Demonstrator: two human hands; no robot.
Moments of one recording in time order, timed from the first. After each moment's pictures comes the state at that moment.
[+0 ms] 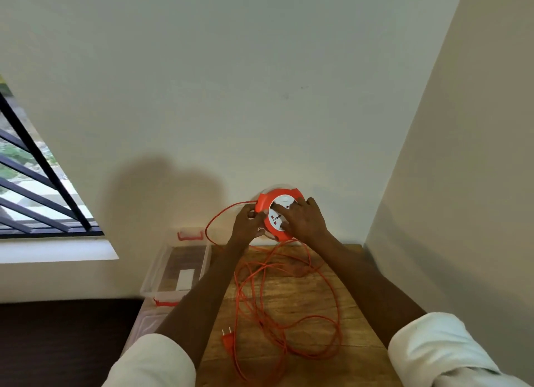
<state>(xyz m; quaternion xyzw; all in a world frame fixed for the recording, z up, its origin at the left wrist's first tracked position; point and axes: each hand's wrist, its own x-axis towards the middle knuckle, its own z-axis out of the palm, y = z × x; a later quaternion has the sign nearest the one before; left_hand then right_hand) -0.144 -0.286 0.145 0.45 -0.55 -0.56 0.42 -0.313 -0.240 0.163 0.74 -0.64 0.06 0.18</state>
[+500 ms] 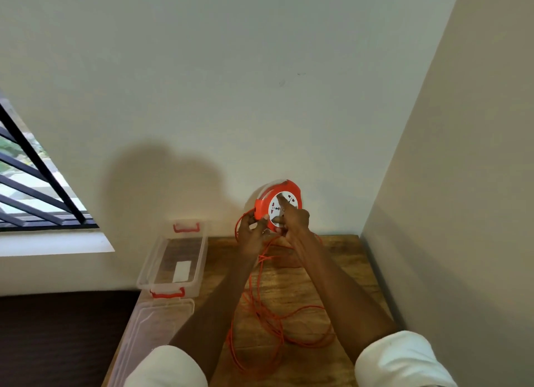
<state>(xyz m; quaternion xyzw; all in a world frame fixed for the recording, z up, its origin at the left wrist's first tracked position) -0.164 -0.254 0.098 0.44 -0.43 -0.61 0.50 -0.275 -0.240 0.153 0.12 -0.64 0.59 -0.48</state>
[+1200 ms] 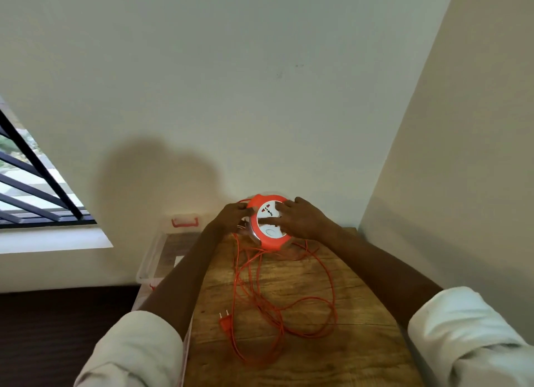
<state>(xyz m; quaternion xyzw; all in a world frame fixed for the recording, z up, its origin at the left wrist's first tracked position) -0.111 -0.305 0.140 0.47 -0.59 -0.60 0.24 -0.322 -0.219 0.152 0.83 -0.51 -0.12 0.16</state>
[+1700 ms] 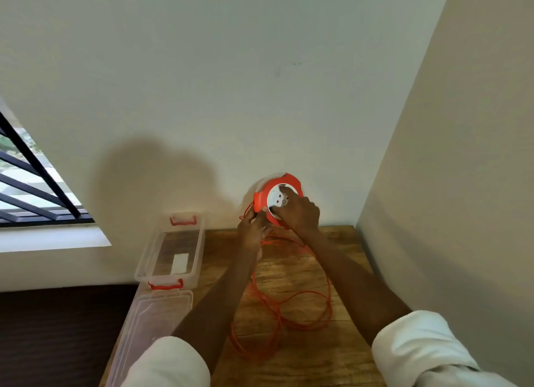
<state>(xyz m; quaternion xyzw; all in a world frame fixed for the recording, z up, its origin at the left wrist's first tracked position) -0.169 -0.237 0.103 0.41 -0.37 -0.68 0.48 -0.292 -0.217 0.152 0.53 -0.81 0.25 -0.07</state>
